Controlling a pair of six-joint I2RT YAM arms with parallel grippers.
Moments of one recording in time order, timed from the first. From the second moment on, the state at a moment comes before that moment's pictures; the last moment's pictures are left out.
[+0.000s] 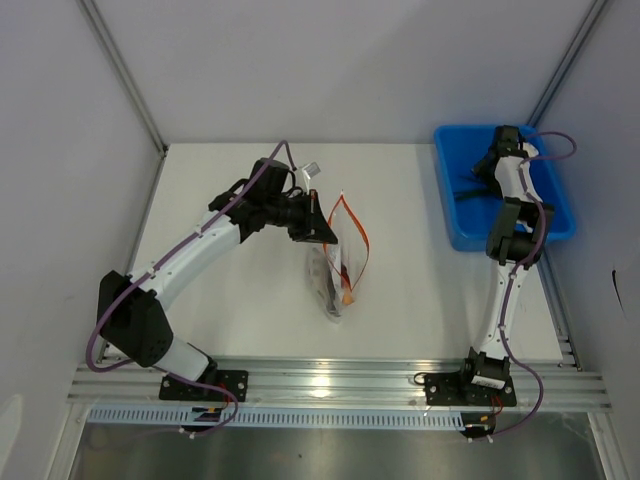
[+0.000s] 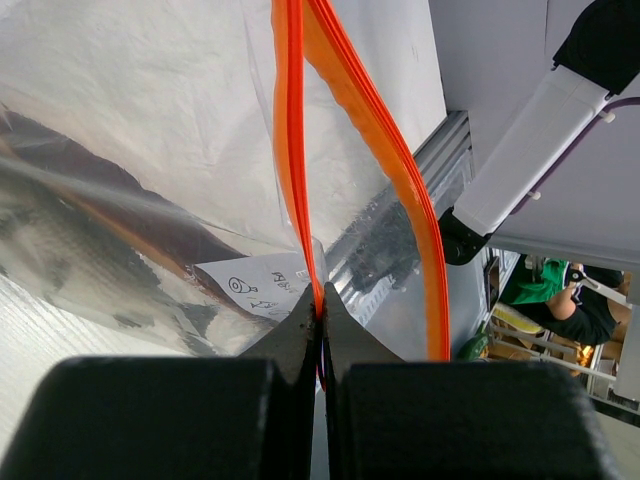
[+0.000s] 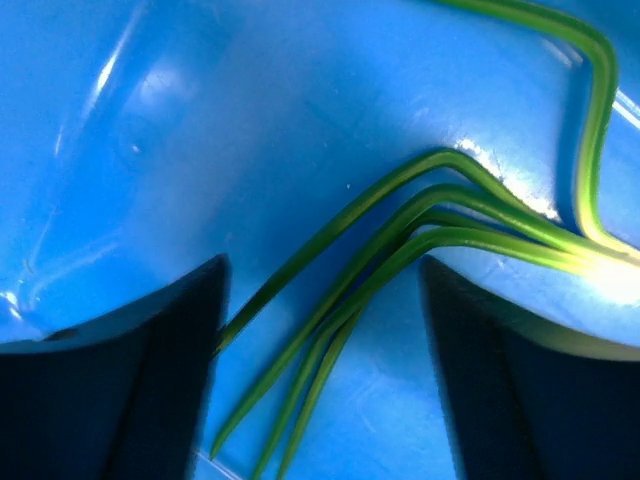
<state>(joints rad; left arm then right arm) -0.54 1.50 1.30 -0.54 0.63 -0.60 -0.20 2.53 2.25 -0.66 0.28 0.64</state>
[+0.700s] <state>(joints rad) -0.54 1.49 1.30 -0.54 0.63 -0.60 -0.17 2.47 2.14 -0.59 0.30 0.52</state>
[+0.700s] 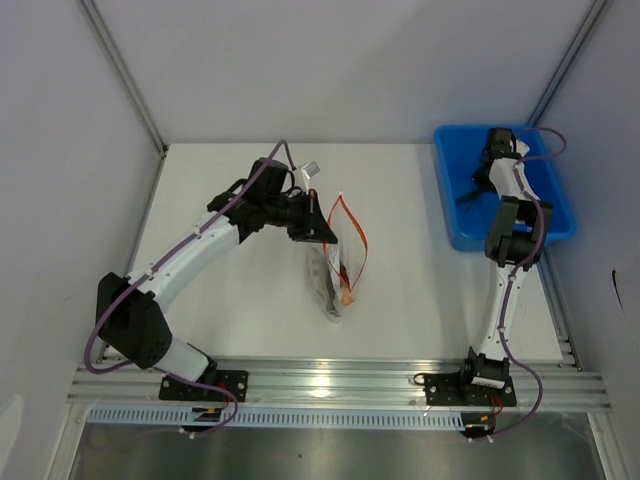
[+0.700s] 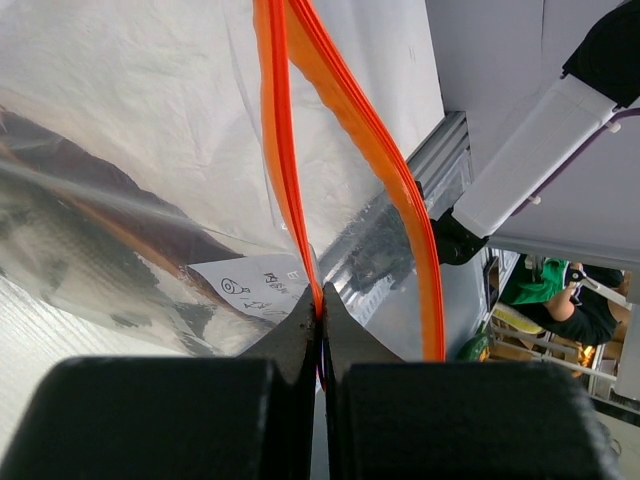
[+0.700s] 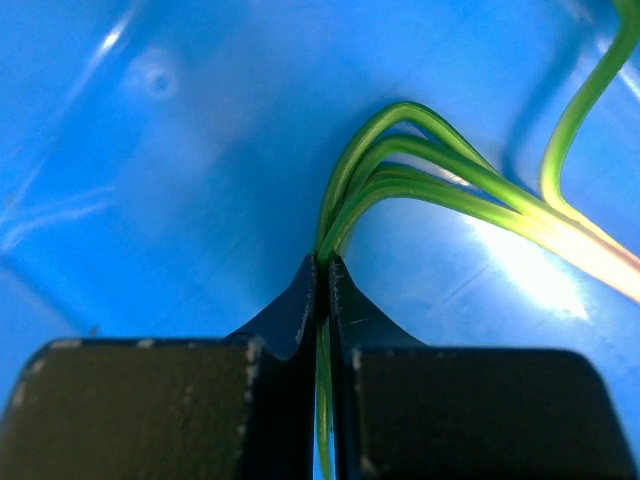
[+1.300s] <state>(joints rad) -0.54 1.45 1.28 -0.53 0.64 -0.60 -0.14 2.00 1.85 -0.47 0.07 0.50</state>
